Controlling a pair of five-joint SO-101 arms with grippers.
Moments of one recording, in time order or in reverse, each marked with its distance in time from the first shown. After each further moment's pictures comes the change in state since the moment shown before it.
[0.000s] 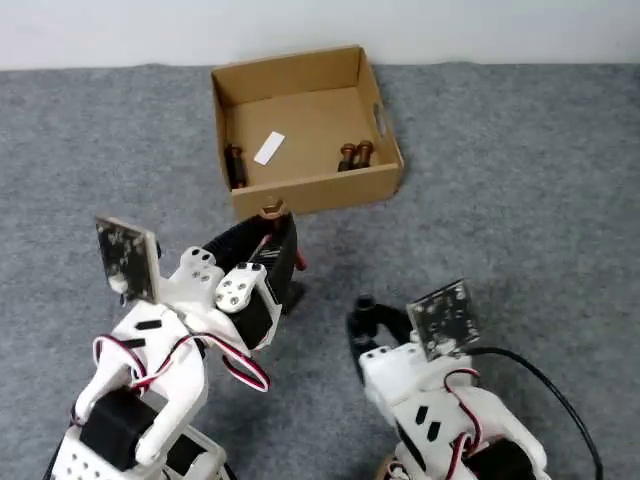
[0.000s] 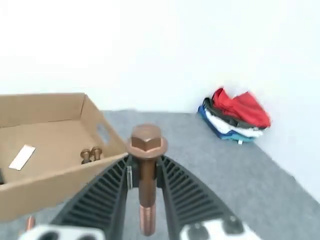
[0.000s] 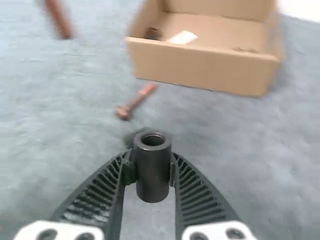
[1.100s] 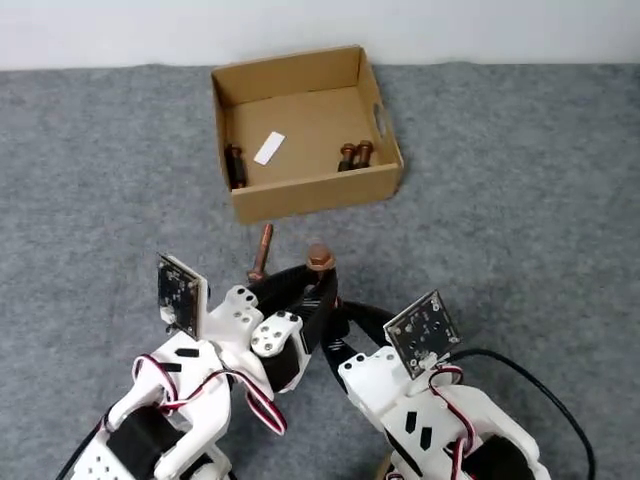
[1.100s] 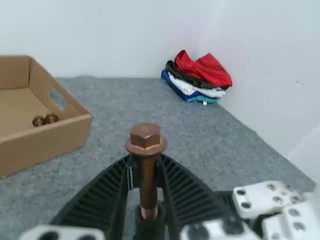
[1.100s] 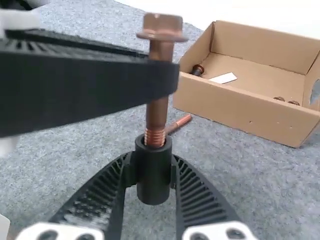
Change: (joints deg) left arm 11.3 -9.1 14.9 -1.5 1.1; right arm -6.6 0.8 0.2 -6.8 3.3
